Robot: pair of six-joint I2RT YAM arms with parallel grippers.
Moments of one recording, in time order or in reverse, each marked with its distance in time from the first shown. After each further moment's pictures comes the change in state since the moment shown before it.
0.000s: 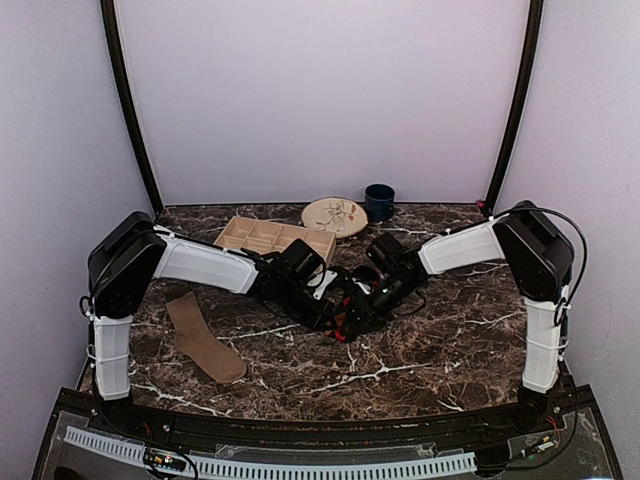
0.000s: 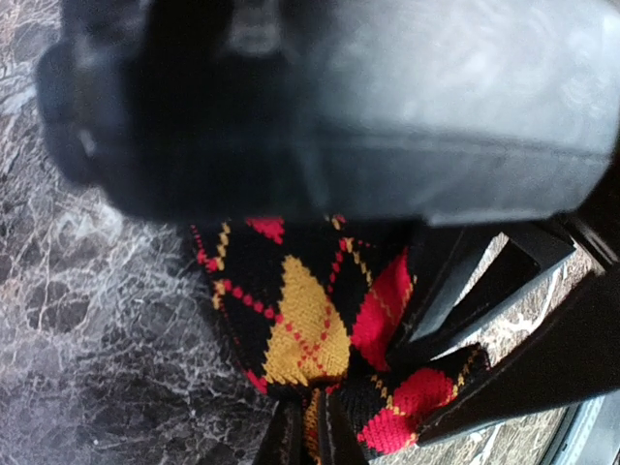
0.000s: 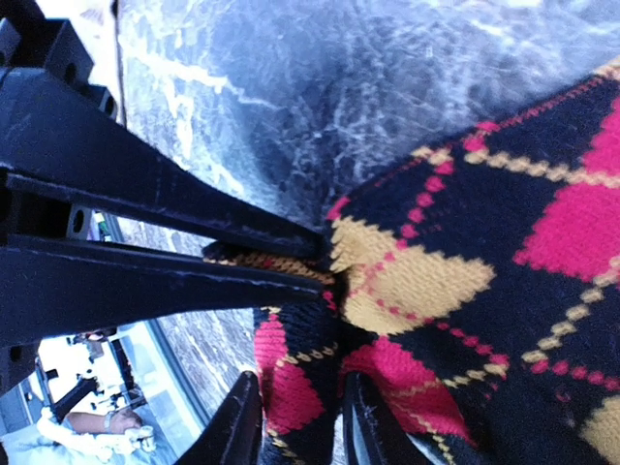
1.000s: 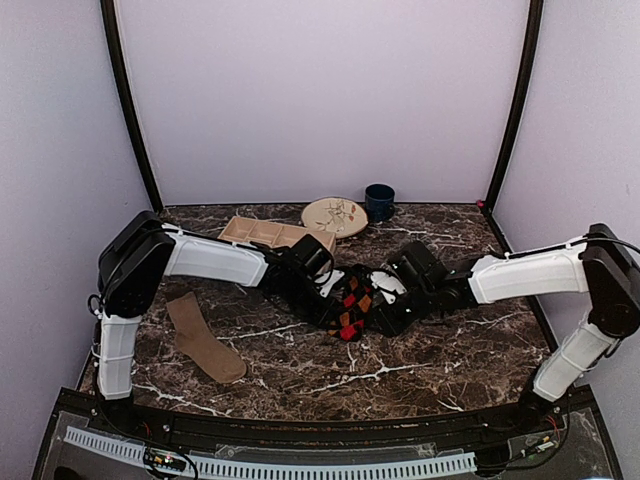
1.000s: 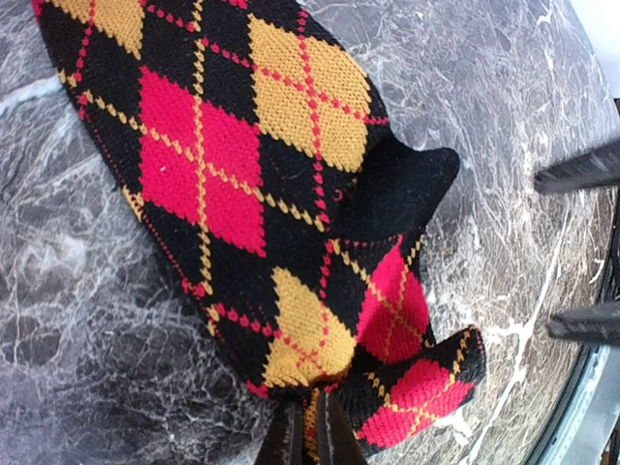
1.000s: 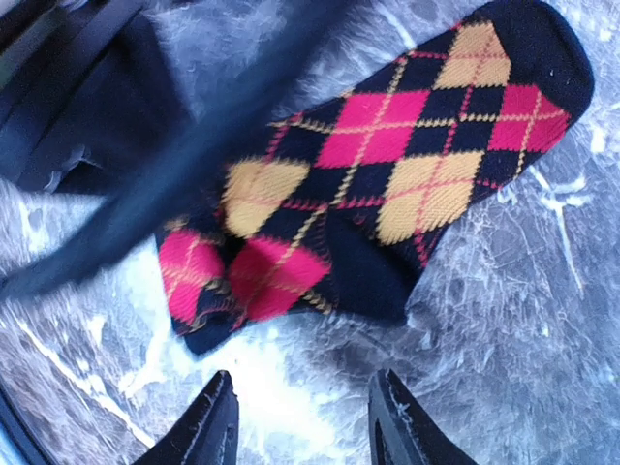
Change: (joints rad) left arm 0.000 0.062 0.128 -0.122 0.039 0.021; right arm 0.140 -0.447 -0.354 0.192 0.687 -0.149
